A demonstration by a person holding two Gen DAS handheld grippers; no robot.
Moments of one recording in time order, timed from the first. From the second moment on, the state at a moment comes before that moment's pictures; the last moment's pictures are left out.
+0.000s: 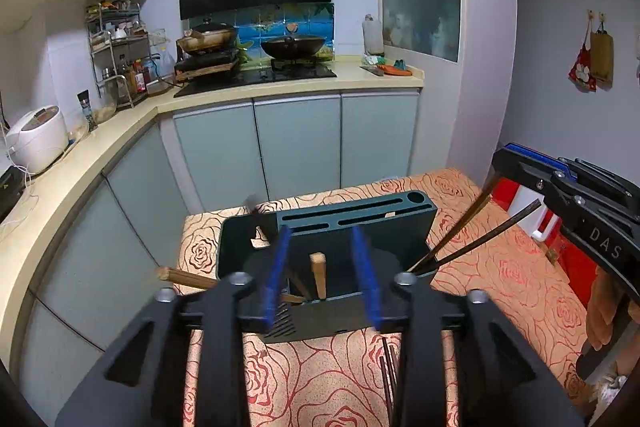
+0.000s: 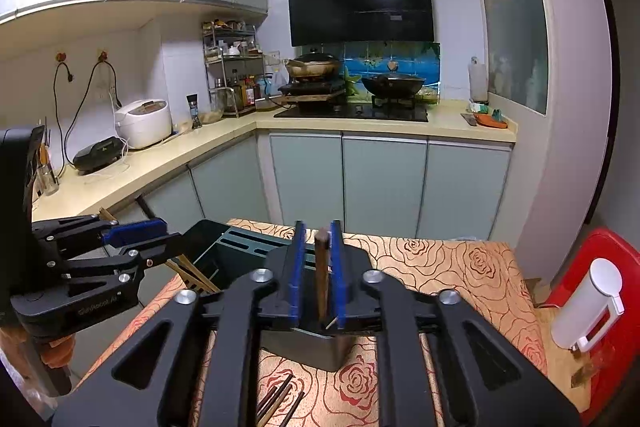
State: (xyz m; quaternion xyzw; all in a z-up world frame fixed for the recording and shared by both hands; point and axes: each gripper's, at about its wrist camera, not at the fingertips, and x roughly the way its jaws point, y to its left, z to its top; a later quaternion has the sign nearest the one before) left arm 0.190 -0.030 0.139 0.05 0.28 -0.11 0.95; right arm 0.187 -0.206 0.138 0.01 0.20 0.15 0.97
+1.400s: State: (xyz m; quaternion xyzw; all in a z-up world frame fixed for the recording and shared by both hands) left arm 0.036 0.015 -0.034 0.06 0.37 -0.12 0.92; right arm 0.014 -0.212 -0.032 -0.01 0.32 0.15 0.94
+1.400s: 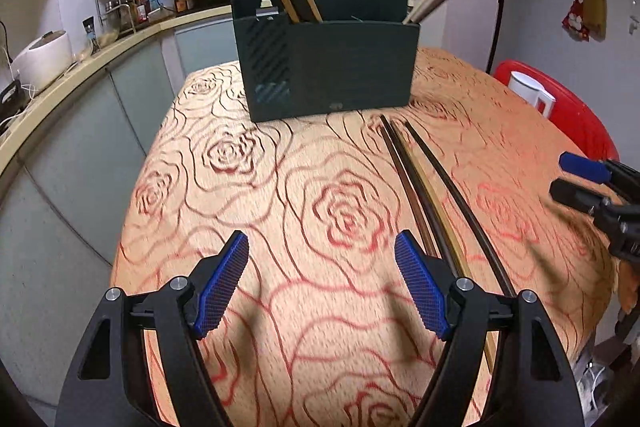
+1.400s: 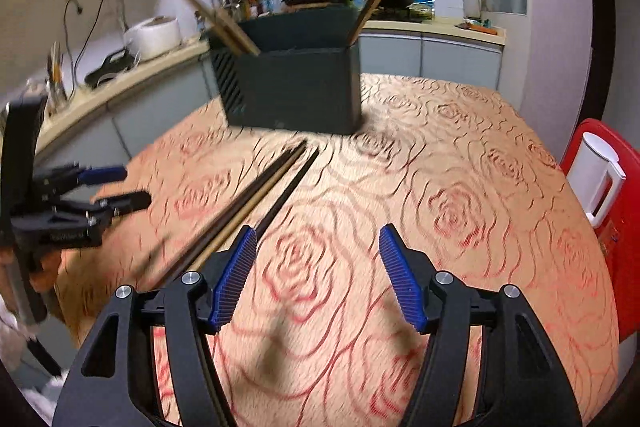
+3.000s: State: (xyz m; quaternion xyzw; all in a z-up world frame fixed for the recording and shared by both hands) left arm -0.015 -0.005 -0.065 0.10 0.40 -0.17 0.90; right arm -0.035 -0.162 -0.068 -0.09 0.36 0.23 0.90
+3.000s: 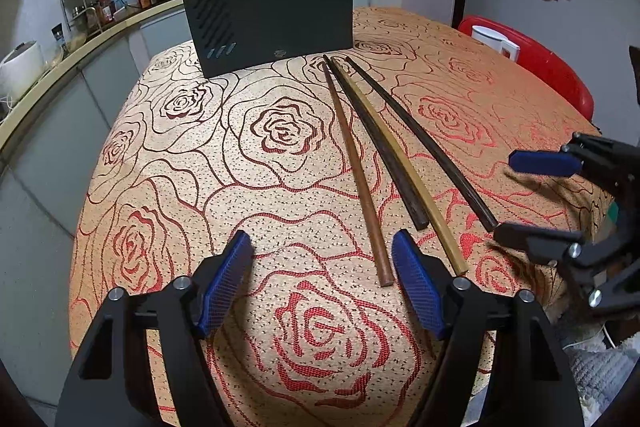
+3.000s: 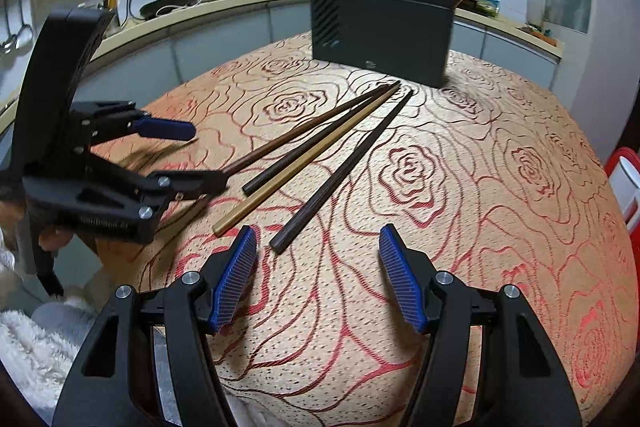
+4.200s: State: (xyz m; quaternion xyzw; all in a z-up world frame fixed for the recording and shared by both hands) left arm -0.019 -0.018 -0.065 0.09 0.38 -0.20 0.90; right arm -0.012 -0.176 -0.074 -0.05 0.34 0.18 0.92
